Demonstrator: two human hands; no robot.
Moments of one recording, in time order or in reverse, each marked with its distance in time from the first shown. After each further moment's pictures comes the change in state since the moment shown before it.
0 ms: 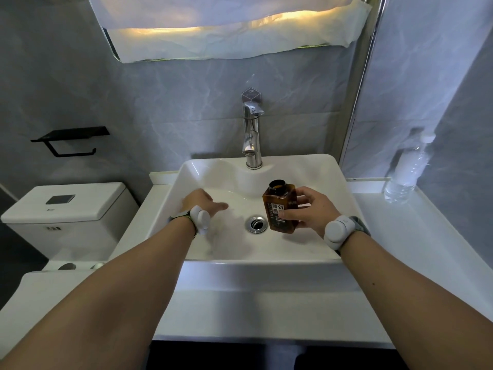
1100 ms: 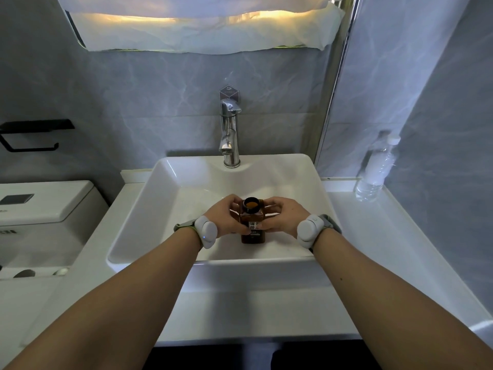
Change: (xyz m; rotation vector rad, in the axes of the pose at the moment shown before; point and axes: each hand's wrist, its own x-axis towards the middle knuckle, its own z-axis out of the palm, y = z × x) left_hand -0.041 0.051 0.065 -0.326 -0.431 0.374; right_hand -0.005 0.003 0.002 -0.067 -0.121 0.101
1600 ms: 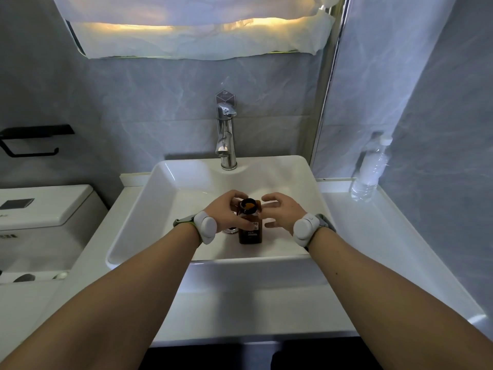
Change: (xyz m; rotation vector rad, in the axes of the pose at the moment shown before) left_hand -0.005 0.029 -0.006 0.001 -0.032 0.018; right_hand -0.004 -0.015 0.000 0.067 0.089 0.051
